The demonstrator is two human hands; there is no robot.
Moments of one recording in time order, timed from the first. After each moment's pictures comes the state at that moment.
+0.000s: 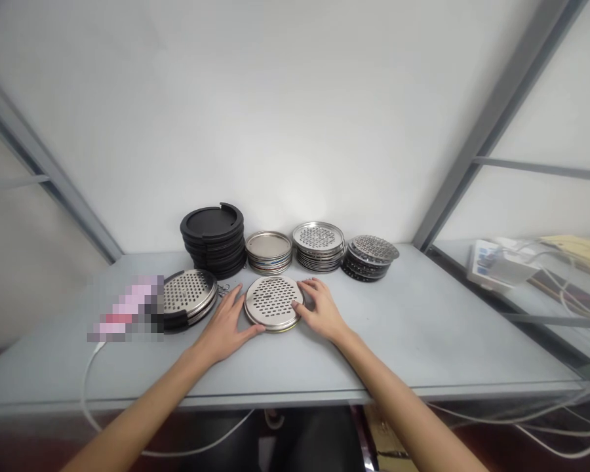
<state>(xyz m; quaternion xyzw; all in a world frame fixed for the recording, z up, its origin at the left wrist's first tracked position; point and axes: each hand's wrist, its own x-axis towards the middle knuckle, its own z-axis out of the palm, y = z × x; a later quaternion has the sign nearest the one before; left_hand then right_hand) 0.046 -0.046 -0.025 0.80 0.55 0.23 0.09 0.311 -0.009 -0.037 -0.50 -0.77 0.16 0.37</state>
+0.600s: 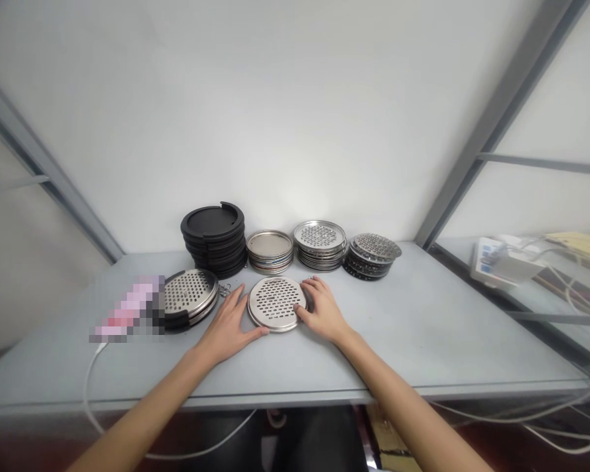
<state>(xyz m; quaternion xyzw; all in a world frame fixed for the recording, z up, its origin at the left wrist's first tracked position) 0.047 -0.045 -0.030 0.80 0.54 0.25 0.10 0.308 -0.011 -0.036 -0.50 -0.78 0.14 0.36</state>
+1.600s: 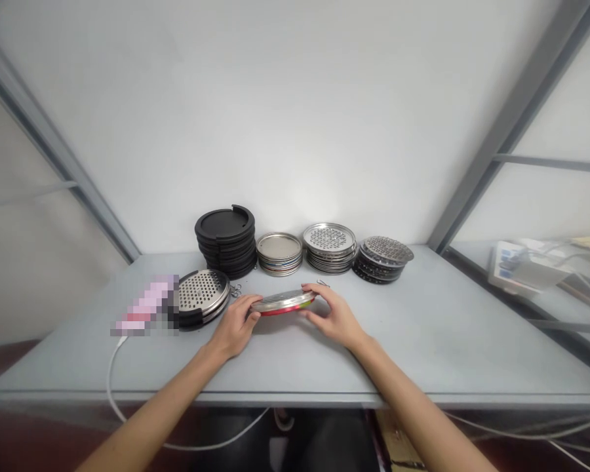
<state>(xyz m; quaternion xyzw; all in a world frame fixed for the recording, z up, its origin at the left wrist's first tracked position) 0.044 -0.048 -0.014 0.79 0.46 0.36 0.14 0.316 -0.025 -0.024 -0.38 -0.78 0.20 0.45</state>
